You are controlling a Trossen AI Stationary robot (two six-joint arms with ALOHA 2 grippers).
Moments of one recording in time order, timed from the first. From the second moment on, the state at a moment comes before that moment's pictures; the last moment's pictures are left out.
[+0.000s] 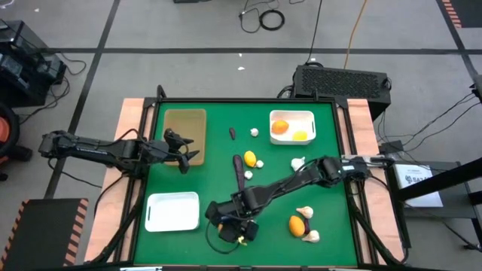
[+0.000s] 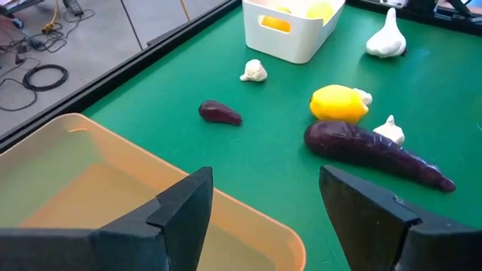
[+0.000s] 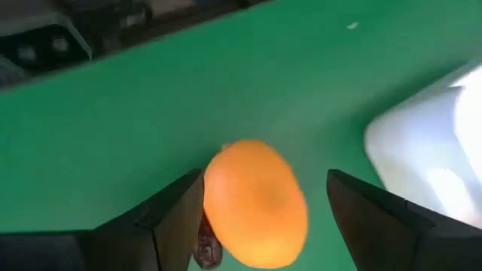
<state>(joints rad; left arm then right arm) -0.05 0.69 0.39 -0.23 -0.44 -0.33 0.35 2.38 2.15 -0.81 -0.22 -0.75</state>
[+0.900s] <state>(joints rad) -0.05 0.76 0.39 -0.19 -0.44 -0.33 0.36 2.42 2.15 -0.83 -0.15 -0.85</state>
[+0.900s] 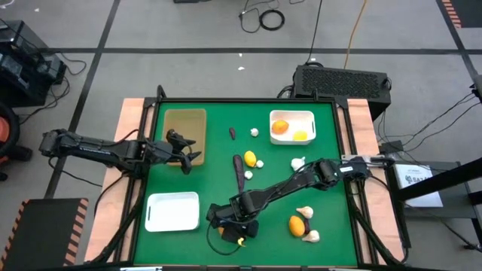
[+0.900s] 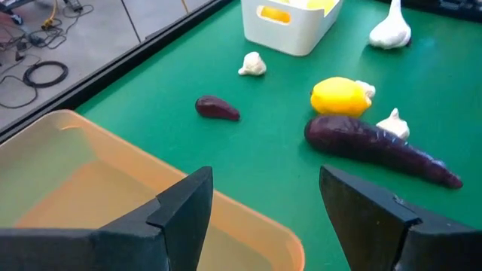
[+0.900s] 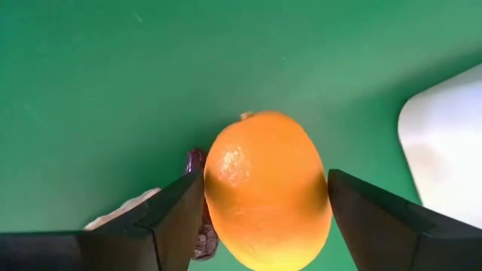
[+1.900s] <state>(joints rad) -0.05 0.78 0.39 -0.16 -0.34 -0.28 0.35 2.45 2.15 -0.84 -0.15 -0.61</state>
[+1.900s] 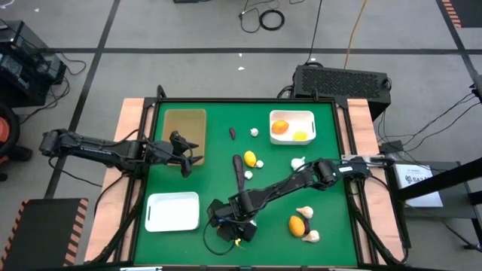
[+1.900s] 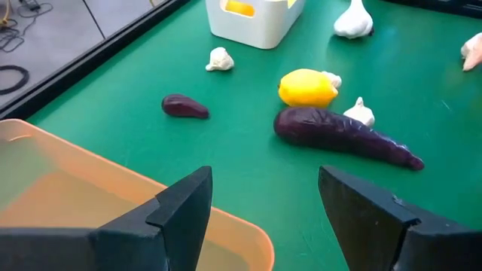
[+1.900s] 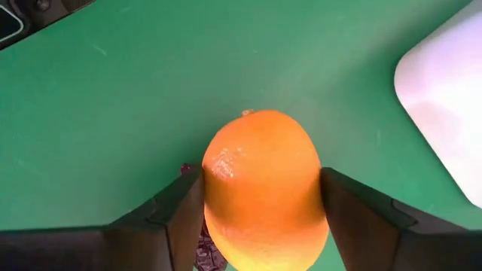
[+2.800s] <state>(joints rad) -0.05 0.78 0.39 -0.11 -0.38 -0.27 -0.02 2.26 2.34 -1.52 0.02 -0.30</state>
